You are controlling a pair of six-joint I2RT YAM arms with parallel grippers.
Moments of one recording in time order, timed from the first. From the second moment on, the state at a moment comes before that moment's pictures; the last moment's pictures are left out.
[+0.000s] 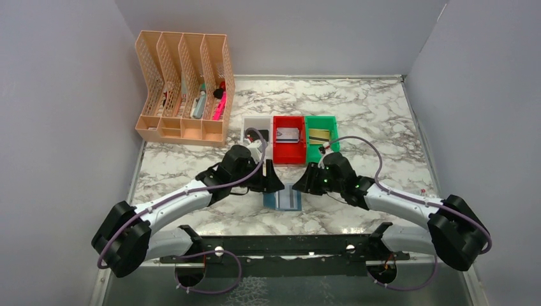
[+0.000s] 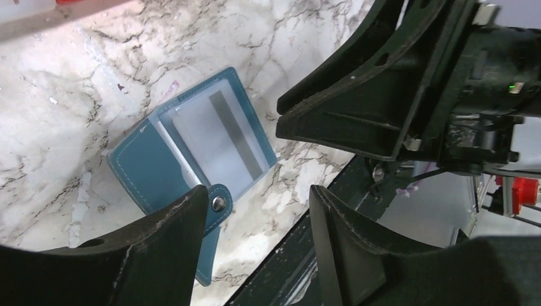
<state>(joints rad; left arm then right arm) -0.74 1.15 0.60 -0.01 0.36 -0.66 0.73 1.18 0.48 0.05 -0.16 0.83</state>
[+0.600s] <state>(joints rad) -0.74 1.25 0.55 -0.05 0.25 -0.64 0.73 1.38 0.51 0.11 -0.30 0.86</state>
